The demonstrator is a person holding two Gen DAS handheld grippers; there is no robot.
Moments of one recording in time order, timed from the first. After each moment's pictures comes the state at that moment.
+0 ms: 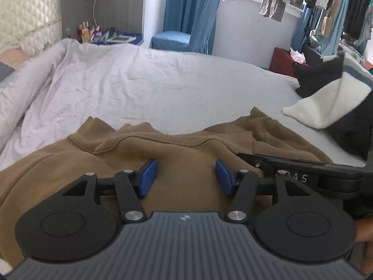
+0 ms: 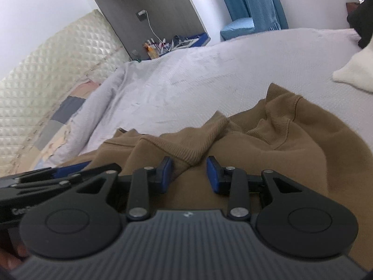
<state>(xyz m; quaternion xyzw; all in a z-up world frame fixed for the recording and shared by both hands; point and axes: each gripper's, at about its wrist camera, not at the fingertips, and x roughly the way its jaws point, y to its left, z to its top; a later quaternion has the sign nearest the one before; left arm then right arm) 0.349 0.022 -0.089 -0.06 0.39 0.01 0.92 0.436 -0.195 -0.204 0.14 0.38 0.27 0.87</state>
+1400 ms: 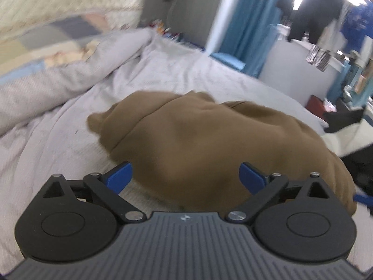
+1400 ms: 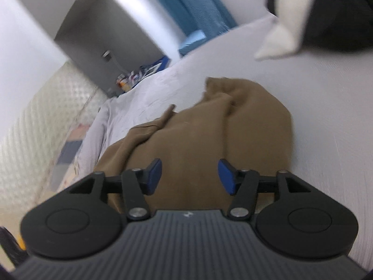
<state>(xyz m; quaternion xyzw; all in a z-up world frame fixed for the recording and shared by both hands) 0.165 0.136 -0.088 -0.18 0.33 0.13 0.92 0.313 -0.307 -0.180 0.31 0.38 0.17 0.86</state>
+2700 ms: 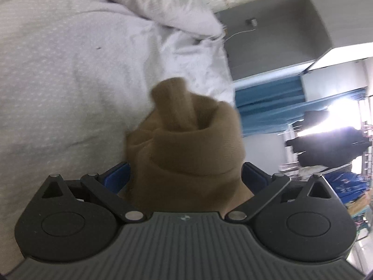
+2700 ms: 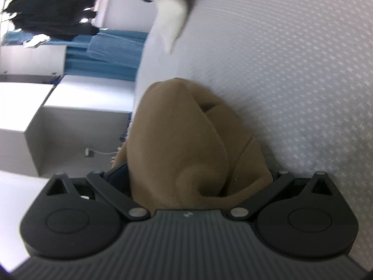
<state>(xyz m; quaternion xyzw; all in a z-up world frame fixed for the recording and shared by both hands) 0.187 0.242 -0.177 -0.58 0.21 0.12 0.78 0.371 -0.326 -0.283 0.60 0.33 0.05 0.73</state>
